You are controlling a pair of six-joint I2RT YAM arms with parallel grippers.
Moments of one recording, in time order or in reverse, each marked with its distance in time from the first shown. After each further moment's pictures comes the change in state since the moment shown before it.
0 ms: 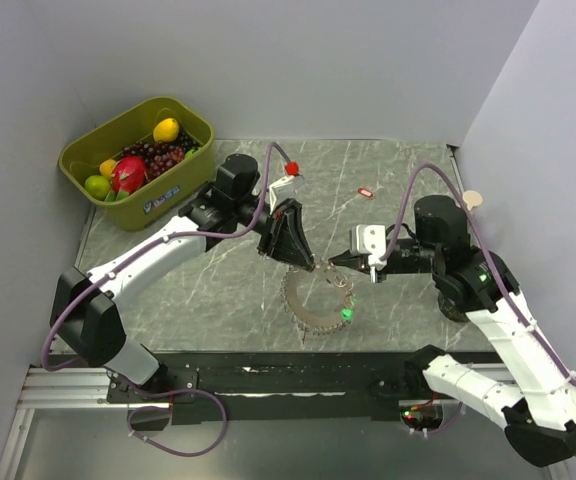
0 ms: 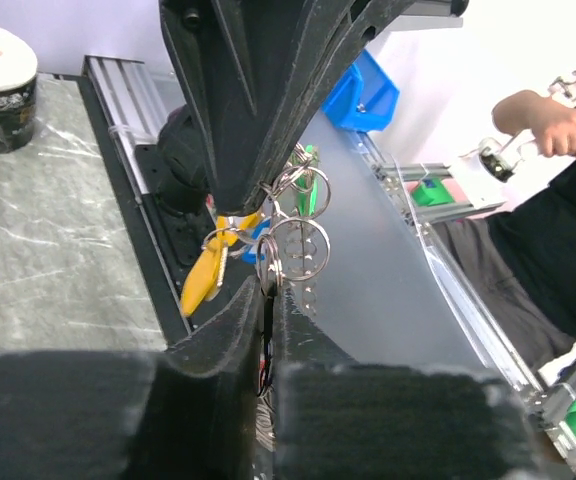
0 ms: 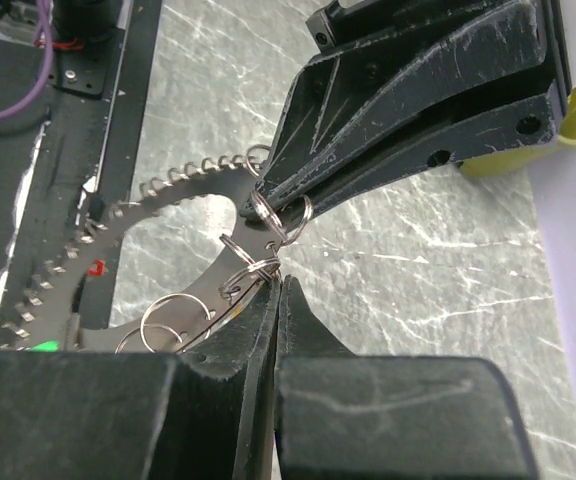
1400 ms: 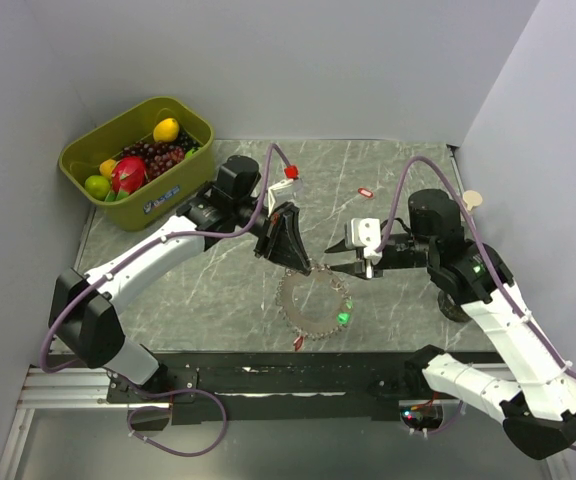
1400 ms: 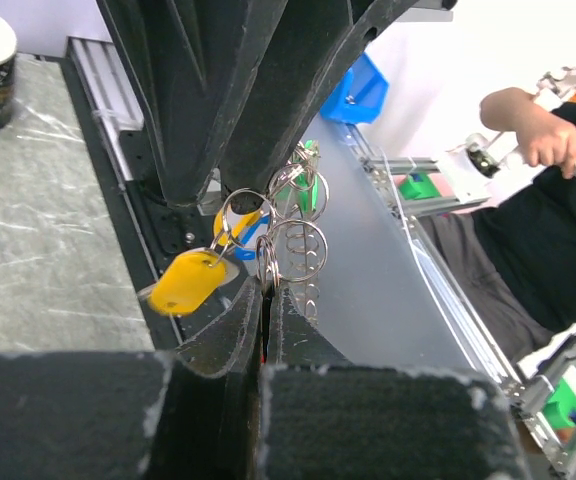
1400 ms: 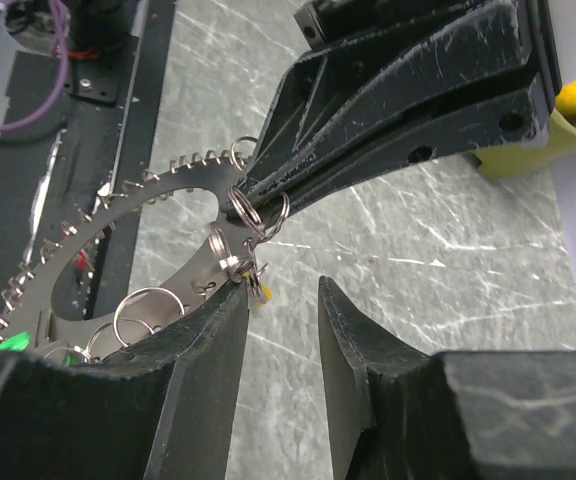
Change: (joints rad) left arm -0.003 -0.008 0.019 -0.134 0.012 0.076; right arm 0.010 0.046 0.023 0.002 -0.026 0.033
